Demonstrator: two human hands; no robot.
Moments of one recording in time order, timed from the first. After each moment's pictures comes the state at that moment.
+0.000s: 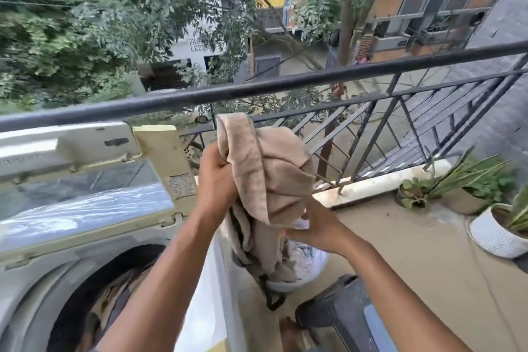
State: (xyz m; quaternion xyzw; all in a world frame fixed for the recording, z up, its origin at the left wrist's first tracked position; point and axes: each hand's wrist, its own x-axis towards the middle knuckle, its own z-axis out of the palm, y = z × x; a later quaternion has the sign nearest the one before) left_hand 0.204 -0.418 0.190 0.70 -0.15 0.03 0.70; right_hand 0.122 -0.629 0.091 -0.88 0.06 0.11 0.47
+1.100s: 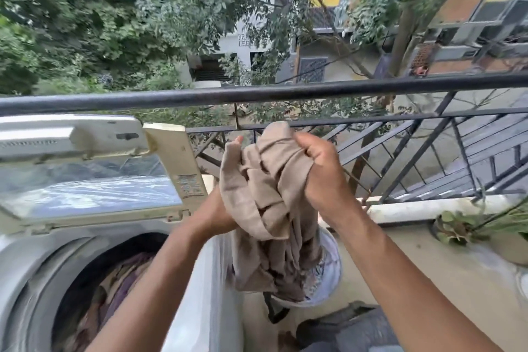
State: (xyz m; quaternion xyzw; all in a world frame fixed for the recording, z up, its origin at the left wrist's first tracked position) left_hand 0.203 -0.415 0.173 0.80 -0.14 -0.12 0.57; right_hand 0.191 -0.599 0.217 -0.68 -0.10 -0.08 0.72
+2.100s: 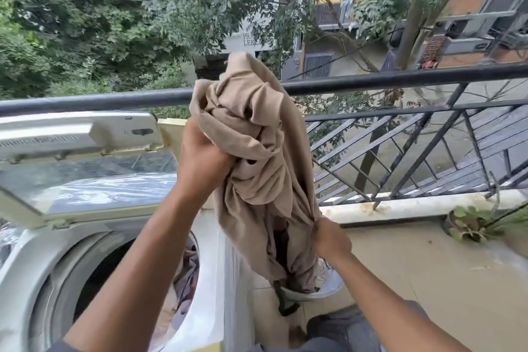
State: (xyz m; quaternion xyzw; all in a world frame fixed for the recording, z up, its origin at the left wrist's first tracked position) left_hand 0.212 -0.406 0.243 0.76 -0.14 0.15 0.62; right_hand 0.174 -0.634 -0.003 -0.95 0.17 0.13 0.23
